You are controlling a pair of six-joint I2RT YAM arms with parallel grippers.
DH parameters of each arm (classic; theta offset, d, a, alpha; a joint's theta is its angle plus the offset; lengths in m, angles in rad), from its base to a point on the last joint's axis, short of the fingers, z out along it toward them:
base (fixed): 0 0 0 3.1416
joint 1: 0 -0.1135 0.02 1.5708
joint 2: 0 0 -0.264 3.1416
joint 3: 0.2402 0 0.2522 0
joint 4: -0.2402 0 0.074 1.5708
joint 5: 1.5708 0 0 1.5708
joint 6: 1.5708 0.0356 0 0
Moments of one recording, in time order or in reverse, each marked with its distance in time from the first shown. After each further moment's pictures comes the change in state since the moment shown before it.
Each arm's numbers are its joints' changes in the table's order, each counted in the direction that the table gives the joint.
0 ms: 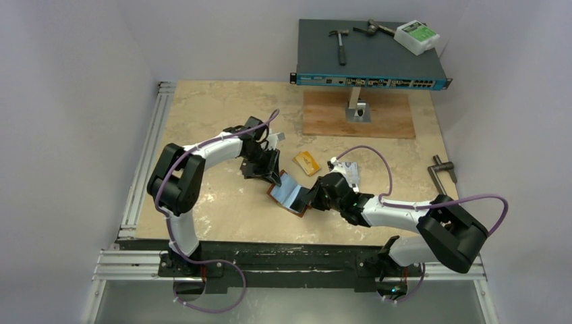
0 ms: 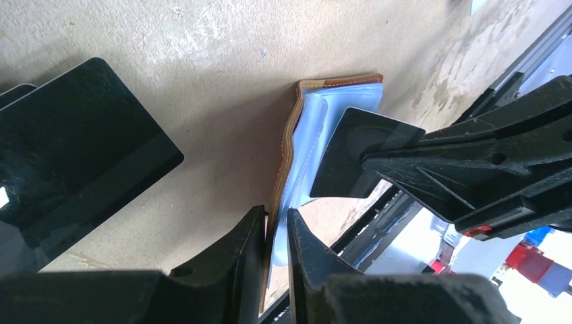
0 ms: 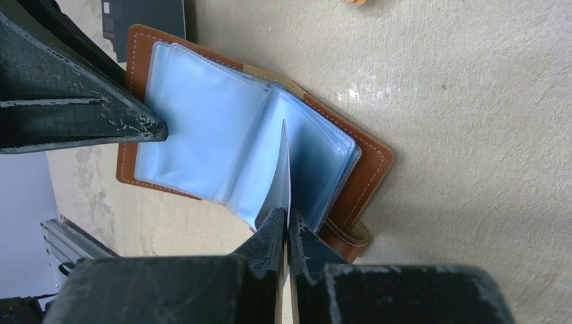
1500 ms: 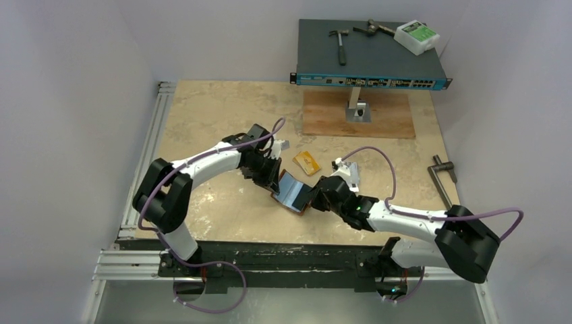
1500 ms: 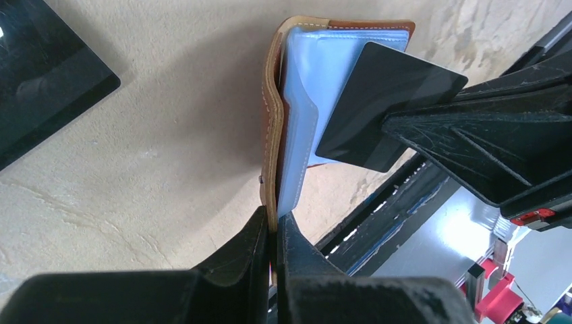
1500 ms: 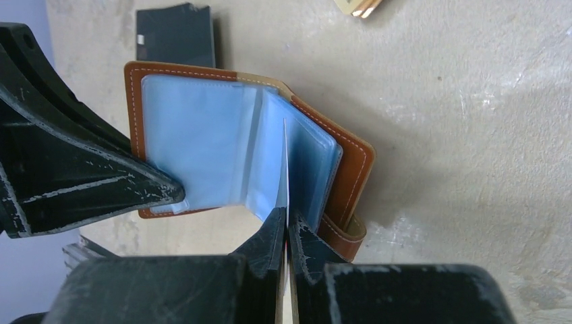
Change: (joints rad) left arm 0.103 -0.188 -0.095 -0.035 -0.109 0.022; right arm -0.079 -0.132 0.023 -0.116 0.162 0.089
